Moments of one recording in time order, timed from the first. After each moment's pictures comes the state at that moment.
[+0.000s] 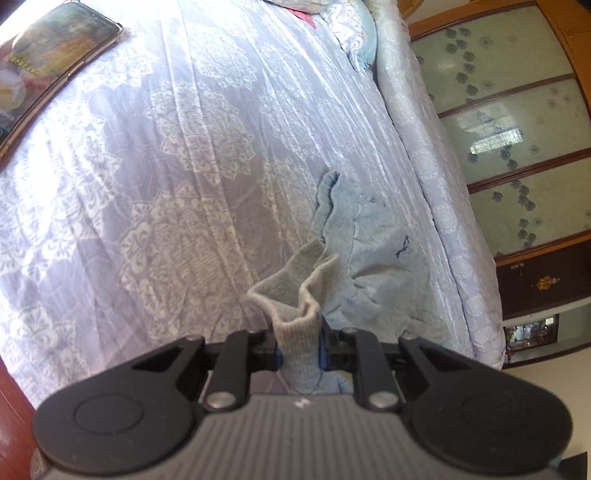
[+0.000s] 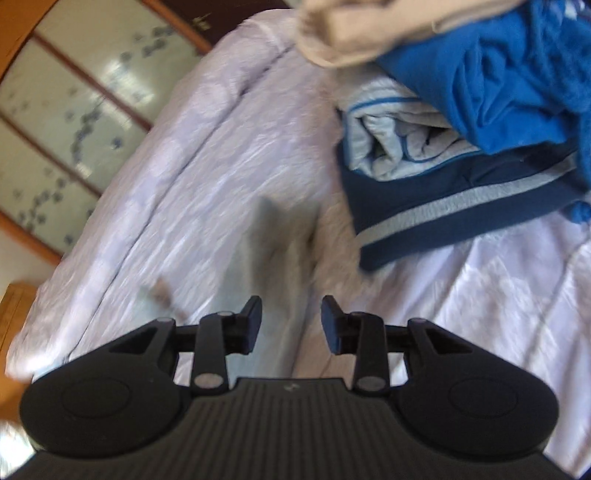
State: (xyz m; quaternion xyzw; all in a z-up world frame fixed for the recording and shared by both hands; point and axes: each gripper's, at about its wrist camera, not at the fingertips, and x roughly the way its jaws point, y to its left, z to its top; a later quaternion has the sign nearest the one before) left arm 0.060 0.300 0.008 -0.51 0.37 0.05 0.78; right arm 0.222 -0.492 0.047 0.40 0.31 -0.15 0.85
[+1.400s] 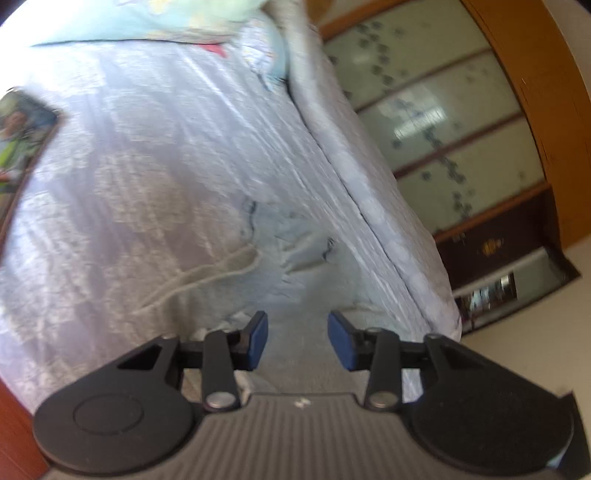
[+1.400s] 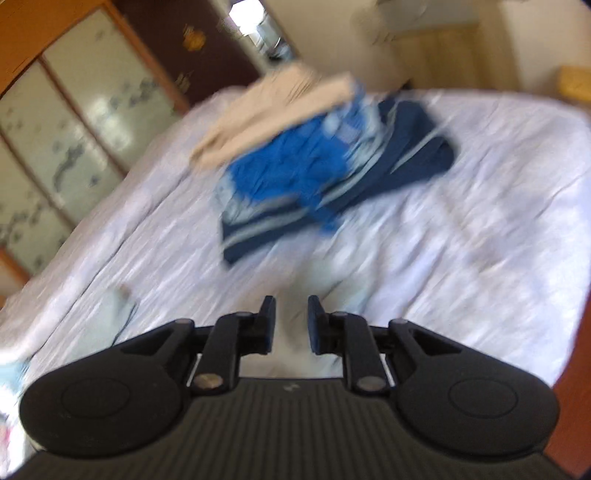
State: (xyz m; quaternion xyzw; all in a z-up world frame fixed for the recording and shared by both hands) left arm 0.026 0.308 0.067 -0.44 0.31 -0.06 0.84; right arm -0.030 -0.497 0.087 0.33 0.26 -0.22 0.88
